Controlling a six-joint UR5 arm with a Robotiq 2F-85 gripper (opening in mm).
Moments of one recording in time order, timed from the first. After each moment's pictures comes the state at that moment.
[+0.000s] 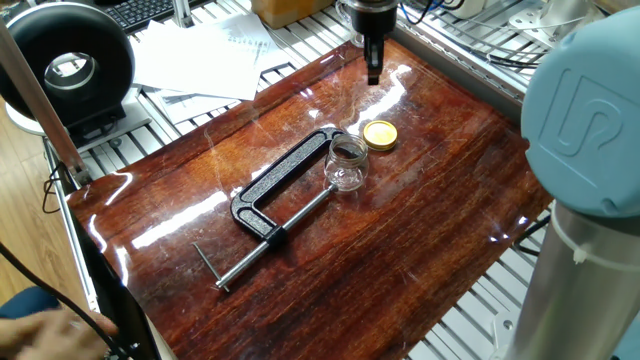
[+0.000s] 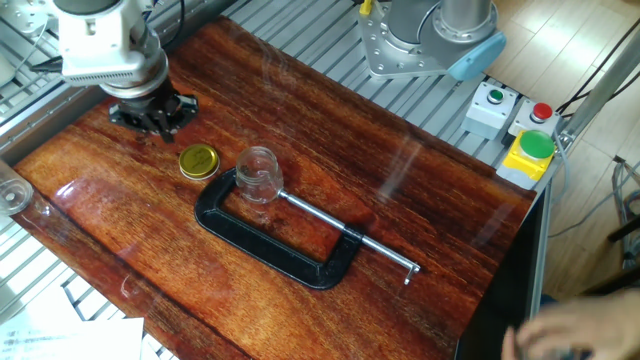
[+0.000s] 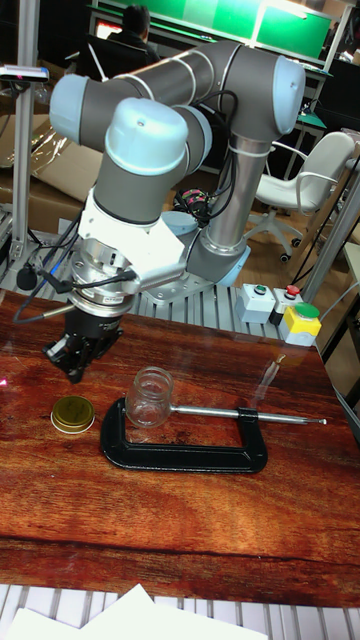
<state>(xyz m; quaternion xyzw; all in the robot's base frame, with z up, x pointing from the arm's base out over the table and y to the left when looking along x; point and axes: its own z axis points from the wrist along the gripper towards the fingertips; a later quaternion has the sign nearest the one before) 0.577 -0.135 0.124 0.40 -0.91 0.04 0.05</state>
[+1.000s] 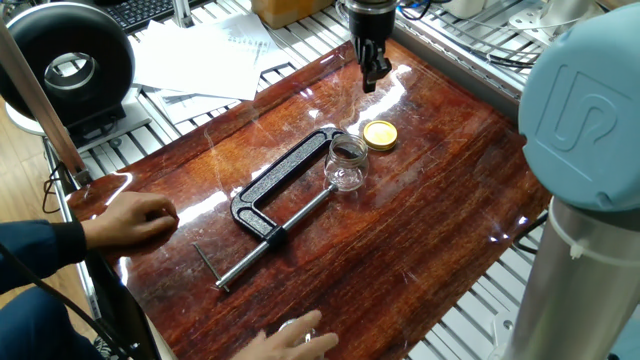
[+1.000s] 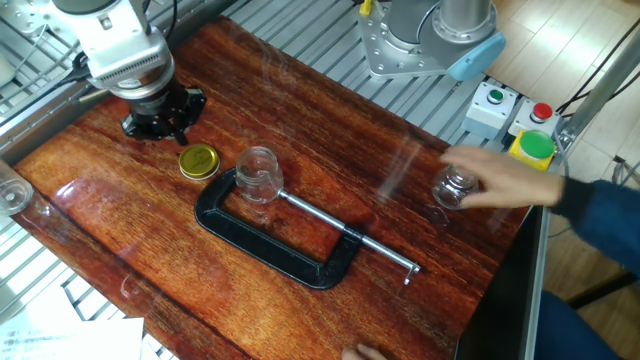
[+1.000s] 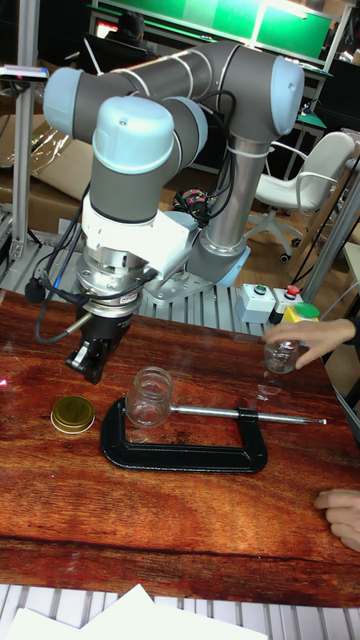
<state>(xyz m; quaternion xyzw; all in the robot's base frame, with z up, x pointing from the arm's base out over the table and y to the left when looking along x) 0.564 -0.101 0.123 0.56 -0.83 -0.04 0.04</state>
